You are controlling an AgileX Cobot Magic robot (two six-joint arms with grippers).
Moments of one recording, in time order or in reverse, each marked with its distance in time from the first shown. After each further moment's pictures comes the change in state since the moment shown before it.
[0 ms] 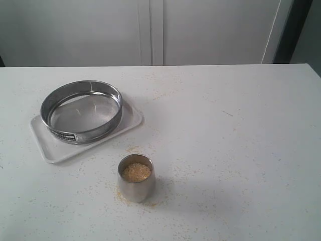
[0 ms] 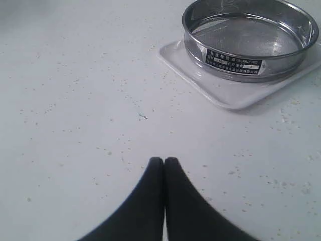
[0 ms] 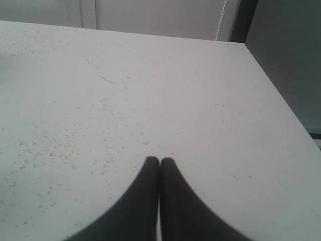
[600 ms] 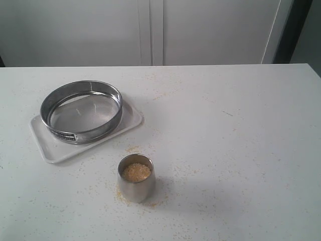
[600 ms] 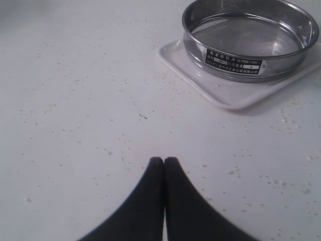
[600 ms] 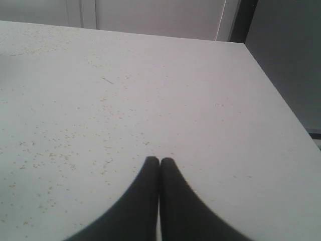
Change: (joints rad) left arm 0.000 0.000 0.000 0.000 0.000 0.000; right arm 0.000 0.000 0.000 0.000 0.000 0.000
